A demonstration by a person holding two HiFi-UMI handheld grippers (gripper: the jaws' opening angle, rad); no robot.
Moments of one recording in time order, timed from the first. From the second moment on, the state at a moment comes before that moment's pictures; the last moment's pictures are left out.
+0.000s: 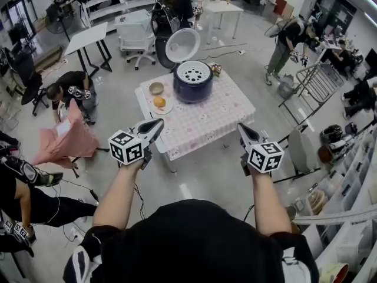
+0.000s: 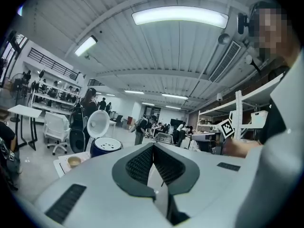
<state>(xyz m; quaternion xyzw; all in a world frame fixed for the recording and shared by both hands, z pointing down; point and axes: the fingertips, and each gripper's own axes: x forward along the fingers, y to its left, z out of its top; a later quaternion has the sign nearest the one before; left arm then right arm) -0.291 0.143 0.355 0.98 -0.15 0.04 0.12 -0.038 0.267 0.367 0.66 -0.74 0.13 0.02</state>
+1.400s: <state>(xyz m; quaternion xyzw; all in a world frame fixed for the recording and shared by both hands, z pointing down) -0.172 0.058 0.391 0.97 -0.21 0.10 0.12 0.091 0.175 0.422 0.64 -0.75 0.17 0.06</state>
